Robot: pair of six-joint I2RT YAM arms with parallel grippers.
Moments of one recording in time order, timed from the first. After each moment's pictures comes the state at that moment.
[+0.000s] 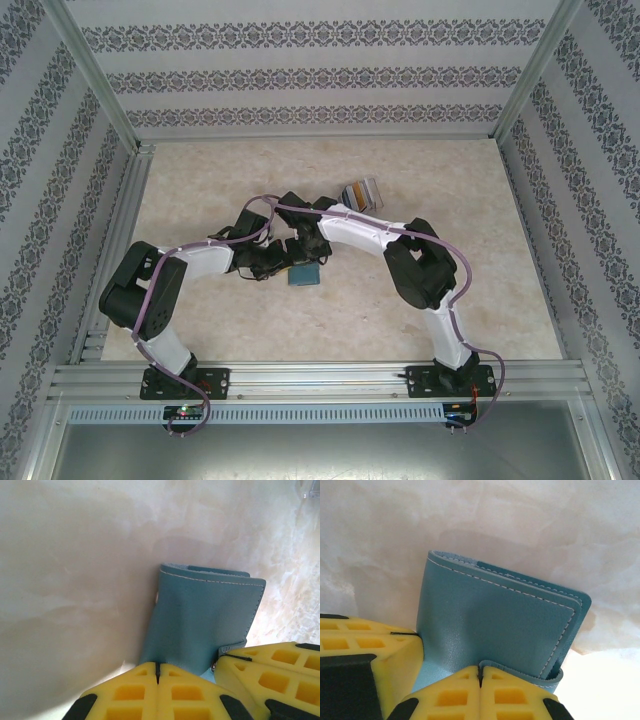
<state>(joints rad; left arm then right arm) -0.40 1.69 0.80 -0.14 0.45 -0.87 0.81 2.15 1.64 -0.89 -0.09 0.53</state>
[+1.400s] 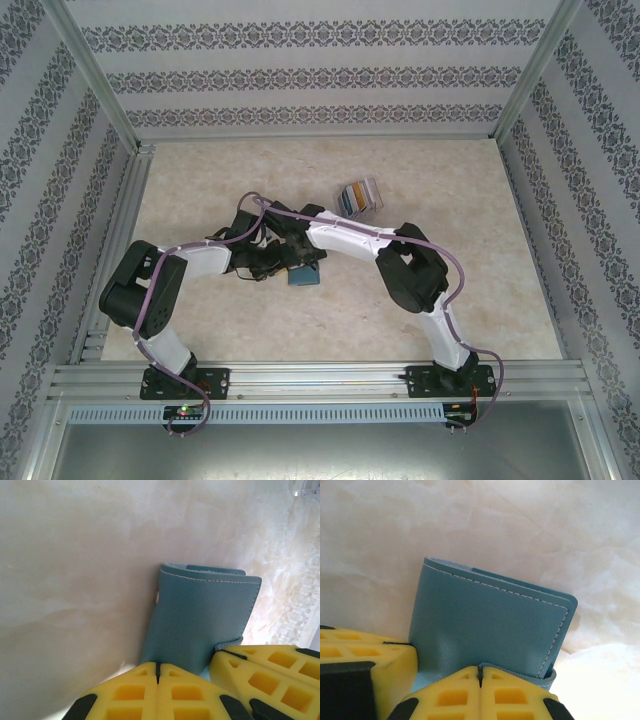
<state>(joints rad) -0.38 1.69 0.79 -0.10 0.51 -0.86 0.88 2.18 1.68 -0.92 0.10 0.58</state>
